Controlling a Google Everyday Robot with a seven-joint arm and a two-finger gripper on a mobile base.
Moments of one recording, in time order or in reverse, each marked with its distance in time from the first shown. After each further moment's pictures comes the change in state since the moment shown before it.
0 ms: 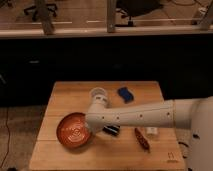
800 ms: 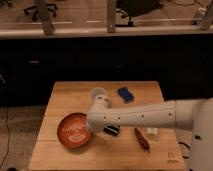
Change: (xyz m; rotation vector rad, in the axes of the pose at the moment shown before) arm 0.003 0.004 -0.001 0.006 0.002 -0.016
